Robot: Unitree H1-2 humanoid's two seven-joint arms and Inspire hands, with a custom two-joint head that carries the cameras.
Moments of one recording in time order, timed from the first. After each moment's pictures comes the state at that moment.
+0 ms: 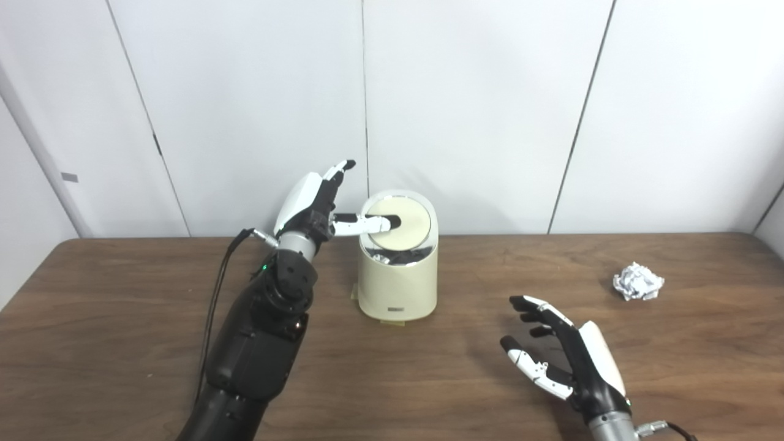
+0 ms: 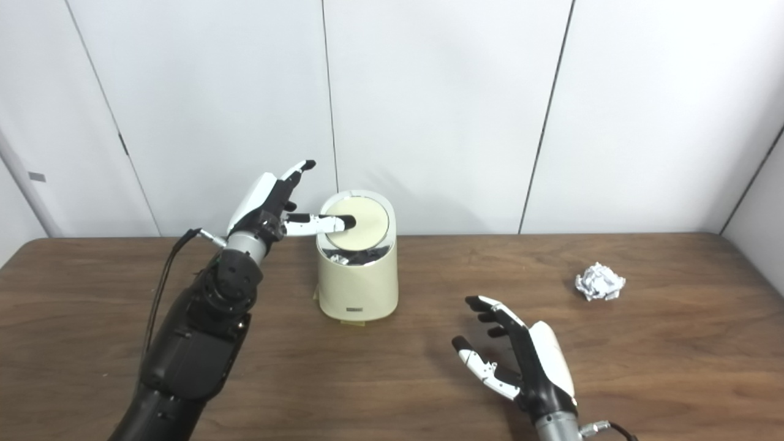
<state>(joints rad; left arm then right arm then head) -0.68 0.13 -0.16 0.17 0.56 0.47 -0.14 -0.07 -0.16 0.12 0.00 -0.48 -0.09 -0.14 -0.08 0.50</state>
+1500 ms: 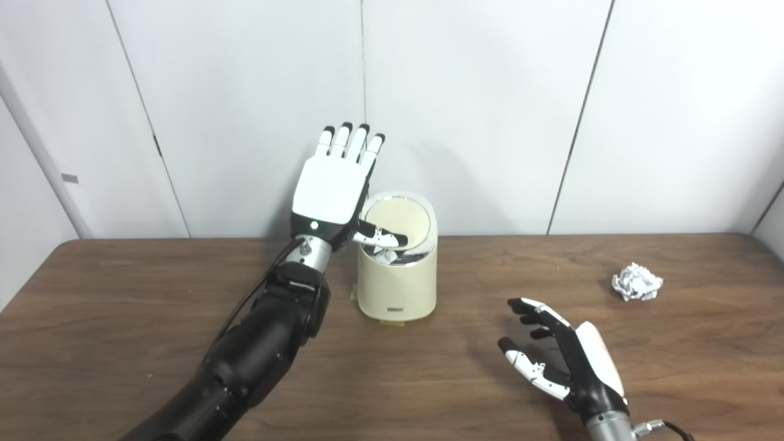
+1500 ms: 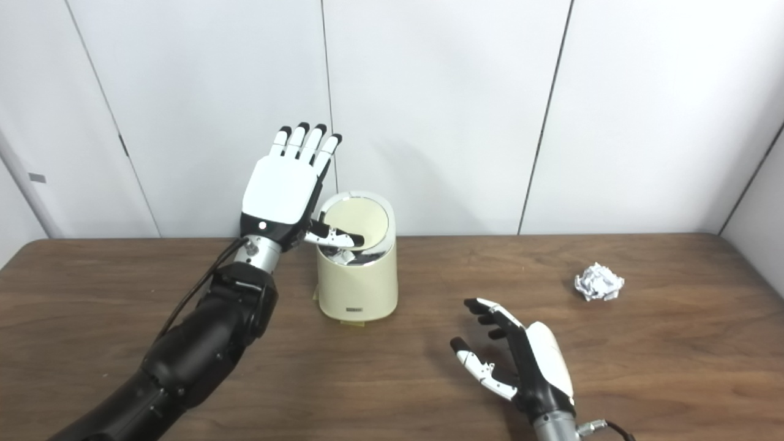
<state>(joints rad) -0.74 0.29 -0.57 0.31 1.17 0.33 0.19 -0.07 -0.15 0.13 0.00 -0.52 -0.06 -0.15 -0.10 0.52</state>
